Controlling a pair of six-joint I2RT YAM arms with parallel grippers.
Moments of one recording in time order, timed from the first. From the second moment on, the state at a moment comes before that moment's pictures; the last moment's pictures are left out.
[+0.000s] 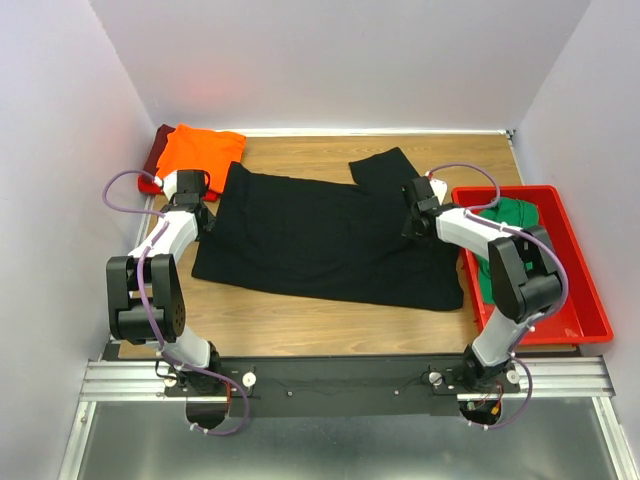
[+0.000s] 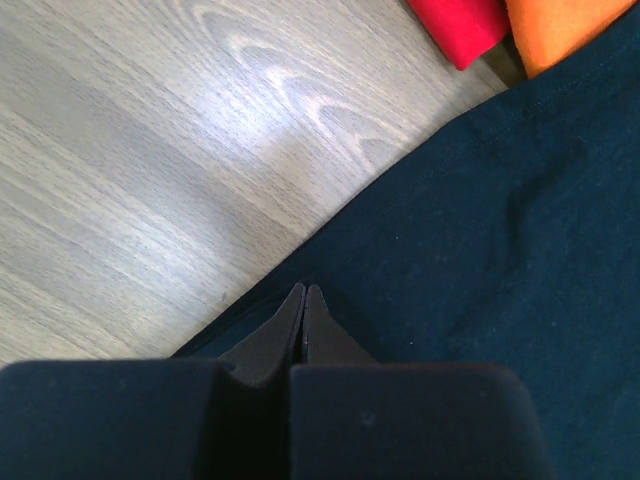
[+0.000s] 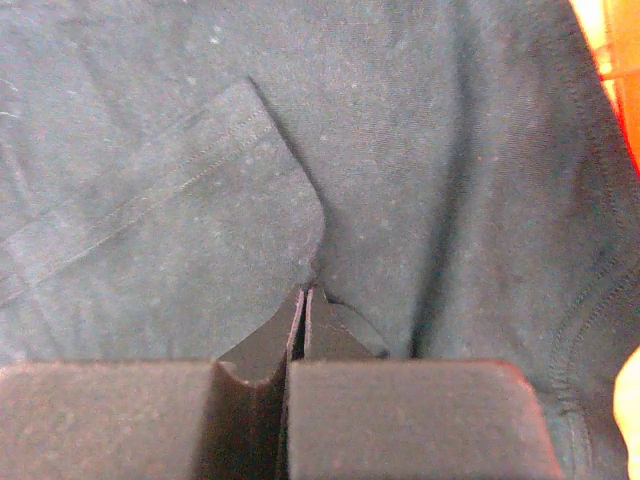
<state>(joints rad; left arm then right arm) 0.06 1.57 1.01 -0.35 -0.28 -0.59 0.36 1.74 1.04 -0.31 0.35 0.57</state>
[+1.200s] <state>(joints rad) 0.06 1.58 1.04 -0.36 -0.28 -0.59 0.36 1.37 0.91 -0.44 0.38 0.61</state>
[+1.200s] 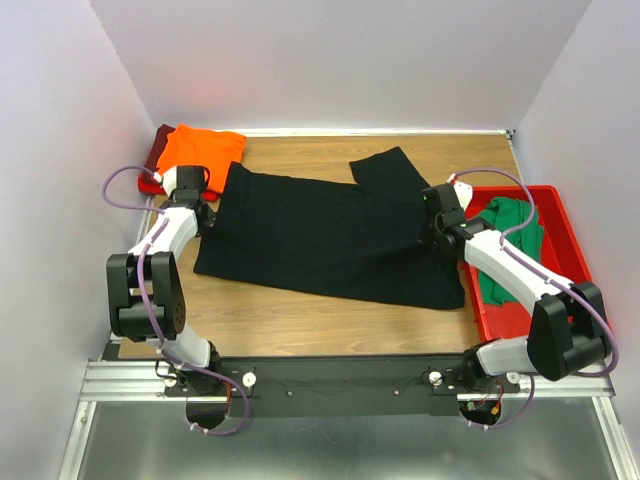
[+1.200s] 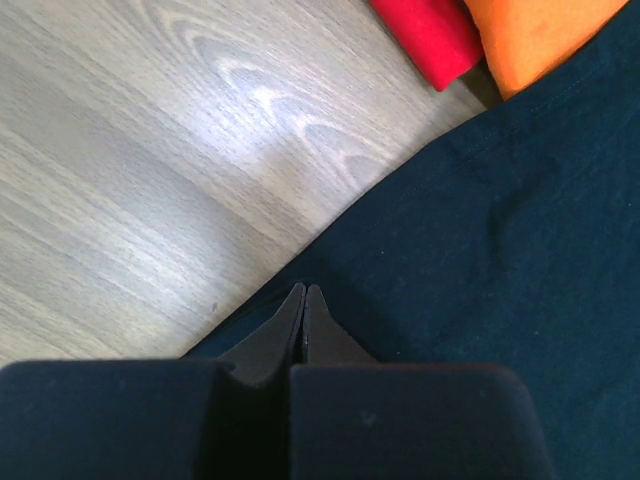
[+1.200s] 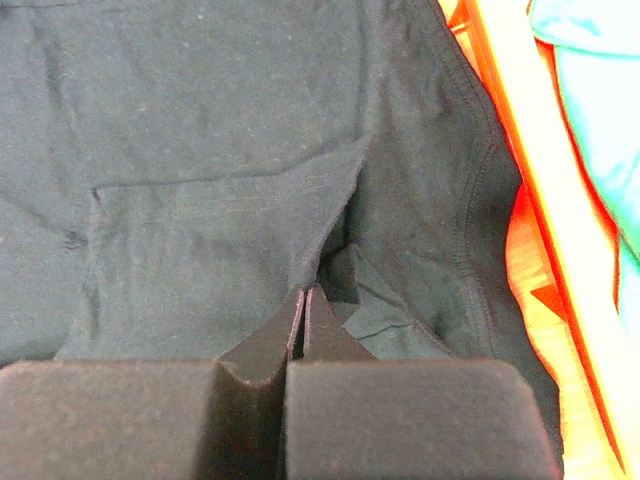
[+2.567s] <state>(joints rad) -0.18 1.49 0.74 -0.29 -0.15 -0.78 0.69 1.54 0.98 -0.46 0.28 0.59</state>
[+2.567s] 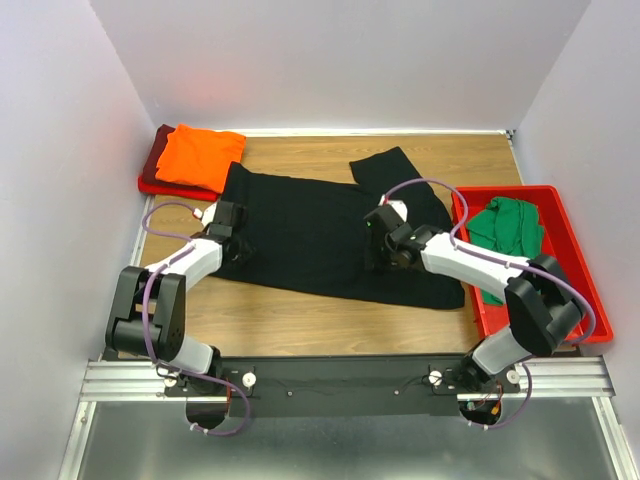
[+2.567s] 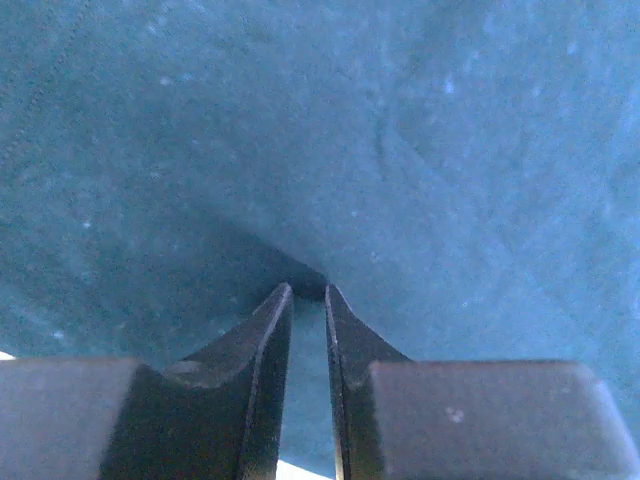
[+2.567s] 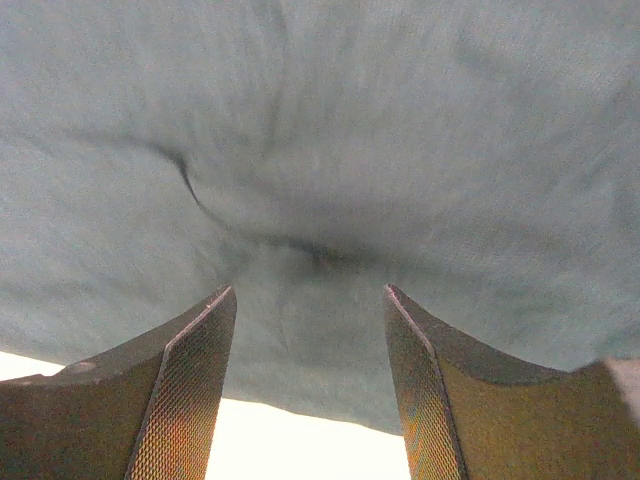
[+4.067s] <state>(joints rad) -0.20 1.33 0.93 -0.60 -0.17 -0.71 0.76 1.38 0.70 -0.42 0.14 0.69</state>
